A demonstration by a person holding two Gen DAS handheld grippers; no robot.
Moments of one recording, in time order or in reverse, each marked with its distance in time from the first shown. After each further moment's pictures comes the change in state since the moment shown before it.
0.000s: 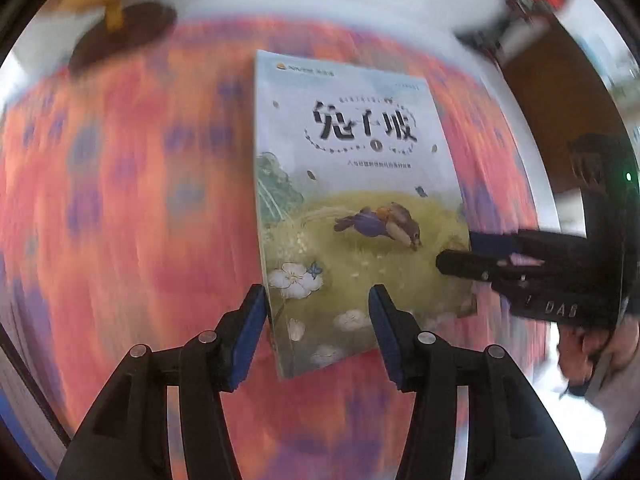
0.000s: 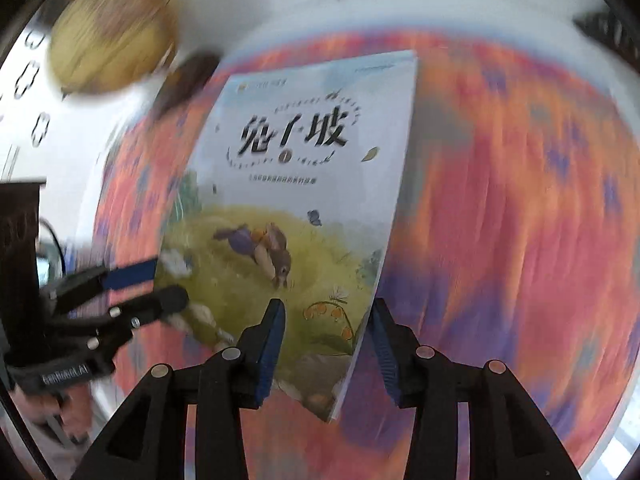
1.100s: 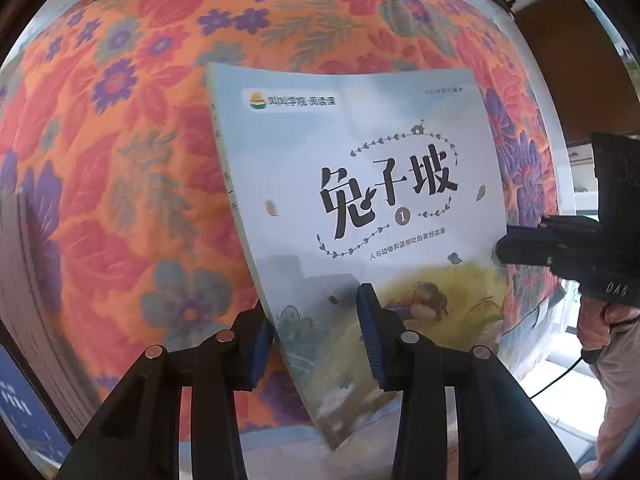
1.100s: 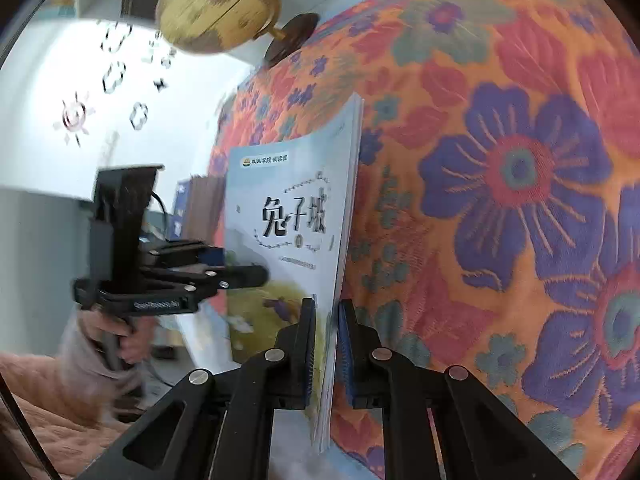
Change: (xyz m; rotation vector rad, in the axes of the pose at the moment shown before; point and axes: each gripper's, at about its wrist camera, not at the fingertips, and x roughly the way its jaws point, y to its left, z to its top) left arm -0.014 0.033 -0.045 -0.037 0.160 0.058; right arm 0.001 0.005 -0.044 -0.029 -0.010 0.383
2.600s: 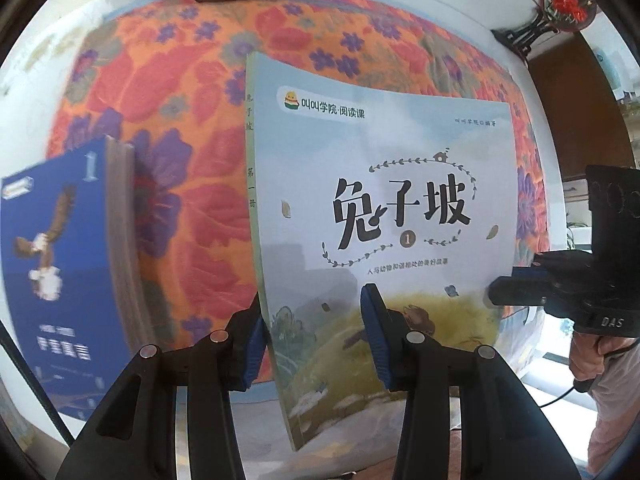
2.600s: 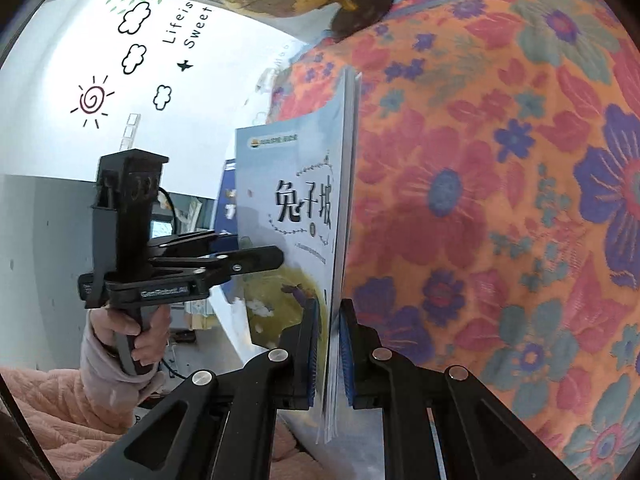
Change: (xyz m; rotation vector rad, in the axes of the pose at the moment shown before) left arm -0.079 0.068 -0.038 -0.088 -0.097 0.021; right arm 0.034 0.099 0.016 -0.012 0.044 0.106
